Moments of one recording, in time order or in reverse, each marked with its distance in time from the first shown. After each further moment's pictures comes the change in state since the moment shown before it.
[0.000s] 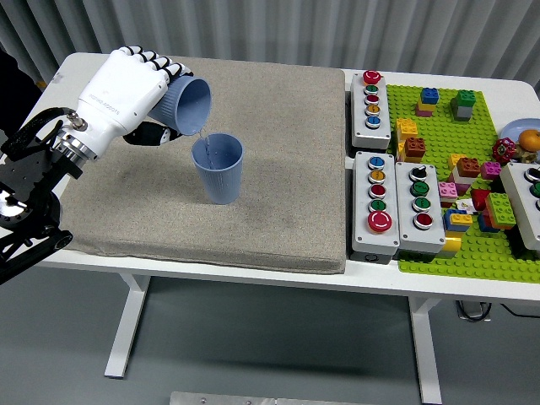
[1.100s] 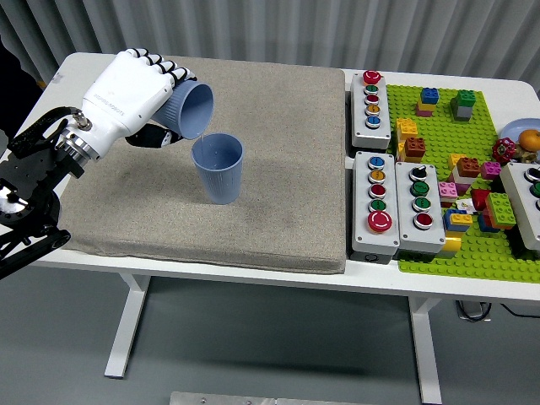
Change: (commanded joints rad) left arm -0.048 0.023 0.066 -0.012 0.000 -0.019 0.018; right arm -0.002 -0.001 -0.004 0.000 0.003 0.001 0.001
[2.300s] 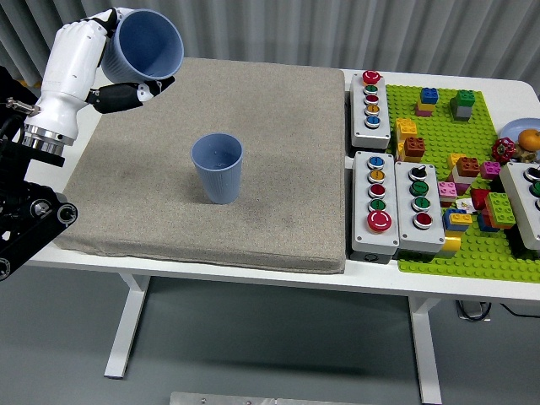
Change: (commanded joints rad) left arm 0.225 -0.183 -0.381 0.121 -0.710 0.223 -0.451; right arm -0.008 0.008 0.008 0.000 -0.022 0.001 -0.009
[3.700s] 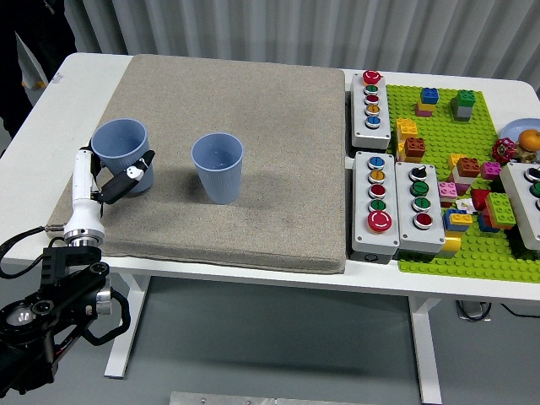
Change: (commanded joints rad) left arm 0.196 -0.277 0.047 0.302 -0.760 0.031 -0.346; right arm -0.006 0.011 0.011 0.000 -0.022 -0.001 -0.003
